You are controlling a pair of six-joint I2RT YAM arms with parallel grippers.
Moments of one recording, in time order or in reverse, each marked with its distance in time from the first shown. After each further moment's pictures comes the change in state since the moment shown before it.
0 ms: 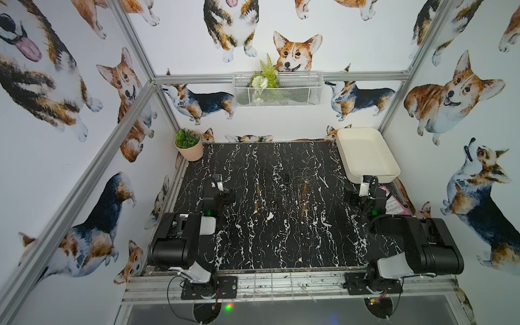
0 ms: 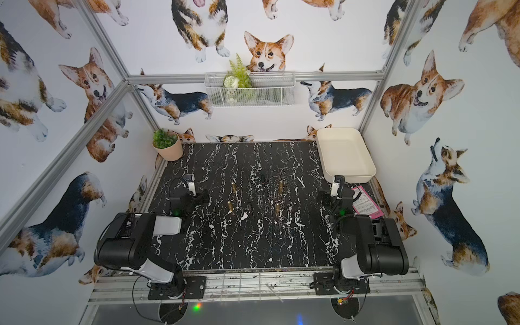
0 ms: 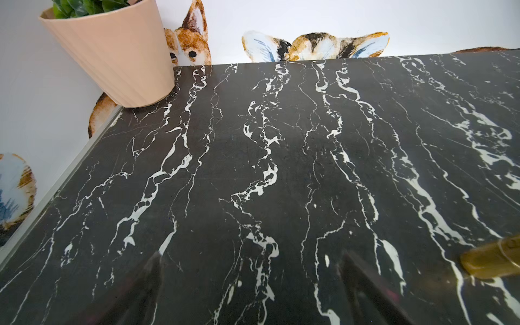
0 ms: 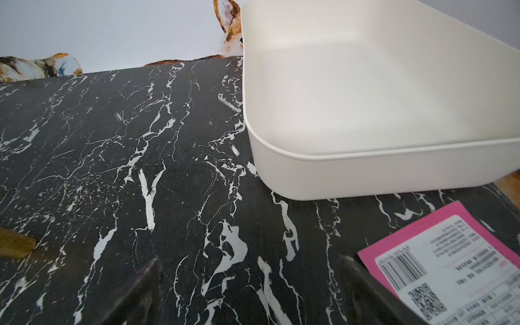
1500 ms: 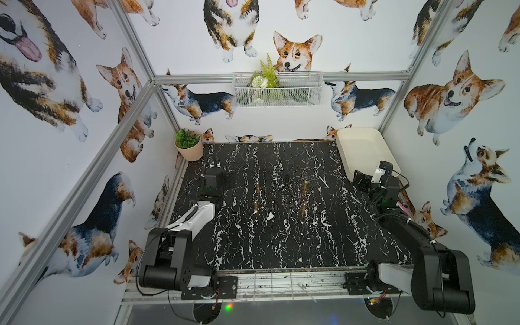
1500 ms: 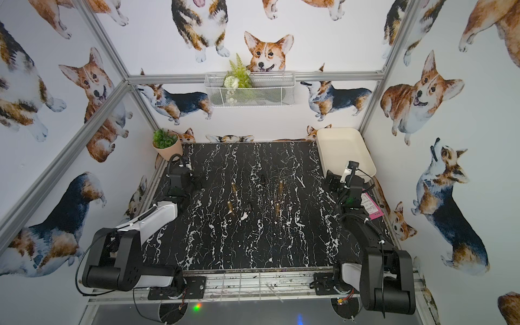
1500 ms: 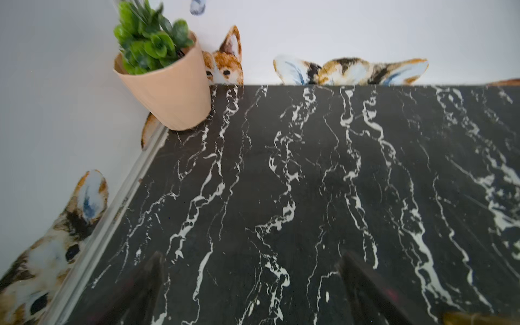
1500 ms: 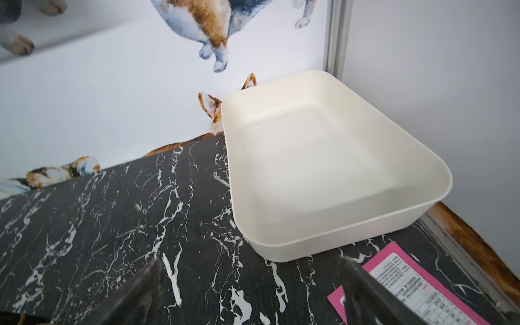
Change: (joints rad) left arm -0.074 -0.188 0.372 -0.641 -0.221 -0.074; right arm -0.026 -0.284 0.191 -0.349 0.082 0.218
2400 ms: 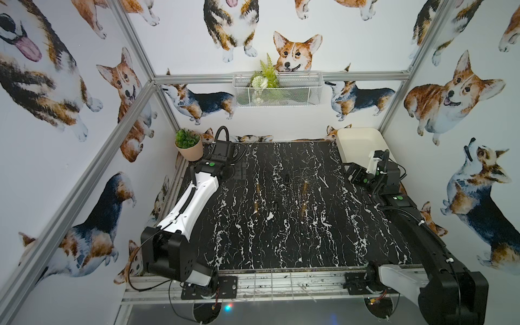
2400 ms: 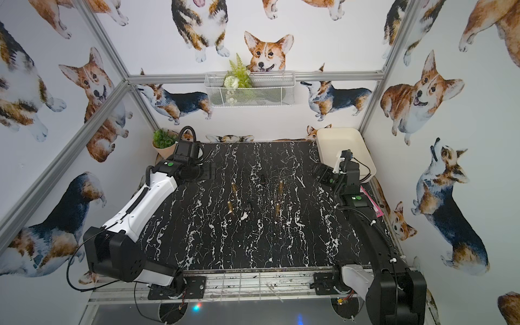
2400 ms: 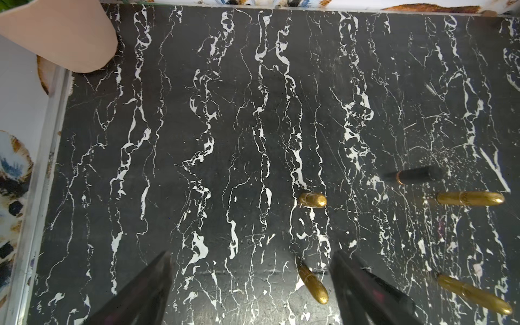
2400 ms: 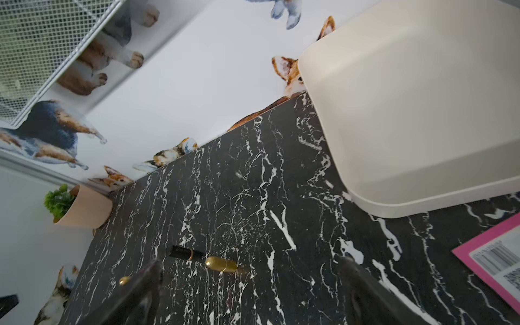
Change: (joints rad) left arm -0.130 0.118 0.619 -0.950 0.224 -0.168; right arm 0.154 -0.090 0.301 -0.515 -0.180 0.247
